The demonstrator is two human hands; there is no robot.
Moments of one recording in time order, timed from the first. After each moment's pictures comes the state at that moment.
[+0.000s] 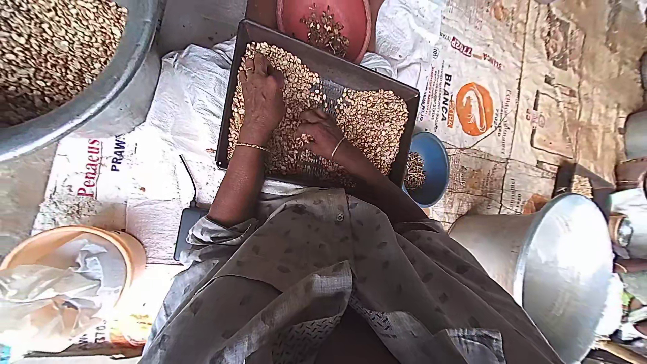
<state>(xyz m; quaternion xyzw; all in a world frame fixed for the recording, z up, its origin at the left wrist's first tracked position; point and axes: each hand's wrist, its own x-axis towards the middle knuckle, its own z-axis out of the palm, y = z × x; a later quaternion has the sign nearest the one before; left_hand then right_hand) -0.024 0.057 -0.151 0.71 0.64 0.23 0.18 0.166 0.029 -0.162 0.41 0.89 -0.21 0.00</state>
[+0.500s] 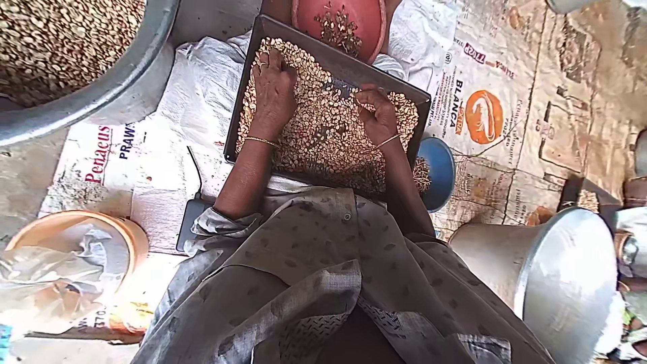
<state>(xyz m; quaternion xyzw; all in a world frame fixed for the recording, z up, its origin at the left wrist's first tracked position) -0.023 0.060 -0.149 0.71 0.64 0.22 0.18 0.240 0.053 -0.138 0.53 0.77 -0.25 -0.25</state>
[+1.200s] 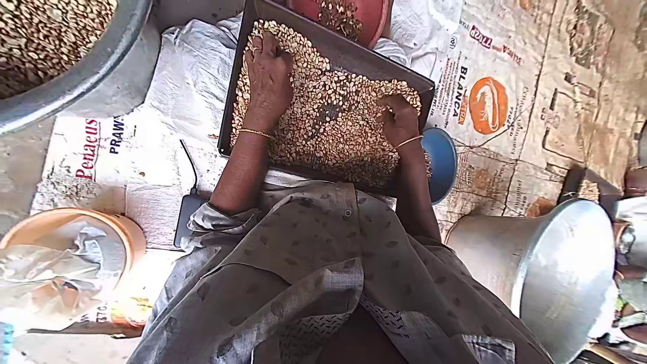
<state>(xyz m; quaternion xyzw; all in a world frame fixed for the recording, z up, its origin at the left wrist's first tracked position) -0.021 0.062 -0.150 0.71 0.65 0.20 0.19 0.283 0.032 -0.124 0.65 0.73 -0.18 -0.09</state>
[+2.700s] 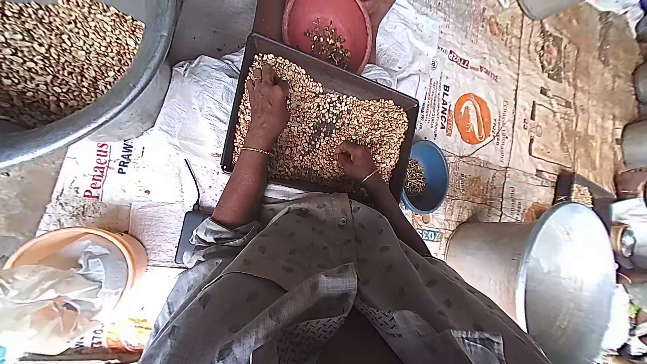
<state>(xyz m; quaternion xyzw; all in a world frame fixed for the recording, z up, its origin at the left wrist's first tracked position) -0.021 0.060 -0.149 0.71 0.64 0.21 0.18 0.232 -0.019 -0.153 0.58 0.76 -0.28 -0.11</state>
